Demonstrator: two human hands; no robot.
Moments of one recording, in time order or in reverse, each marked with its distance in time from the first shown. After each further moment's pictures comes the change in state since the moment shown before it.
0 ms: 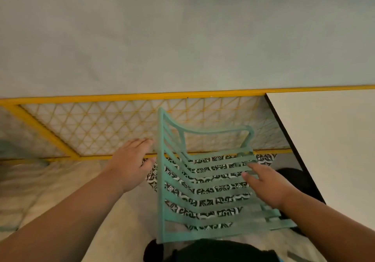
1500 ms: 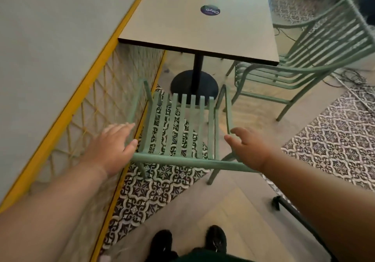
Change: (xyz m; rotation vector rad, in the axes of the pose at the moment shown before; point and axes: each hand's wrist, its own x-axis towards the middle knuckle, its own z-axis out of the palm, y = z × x) left_hand 0.301 -0.075 0.012 0.318 -0.332 1.156; right_hand -0.001 -0.252 0.208 0.379 0.615 1.045
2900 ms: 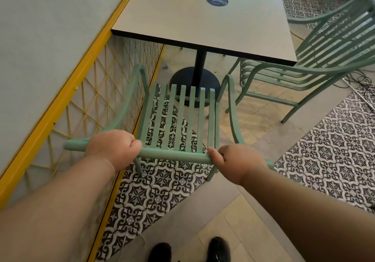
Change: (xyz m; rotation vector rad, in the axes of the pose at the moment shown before) left_hand 0.100 -0.018 0.044 0.202 0.027 0.011; right_hand 0.081 -0.027 0.074 -0.275 -0.052 -0.114
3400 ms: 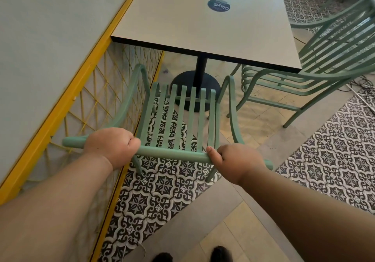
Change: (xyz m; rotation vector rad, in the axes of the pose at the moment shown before) left_hand 0.047 -0.016 -0.005 0.026 0.050 0.020; right_hand 0.040 -0.007 -0.013 -0.024 0.036 0.011
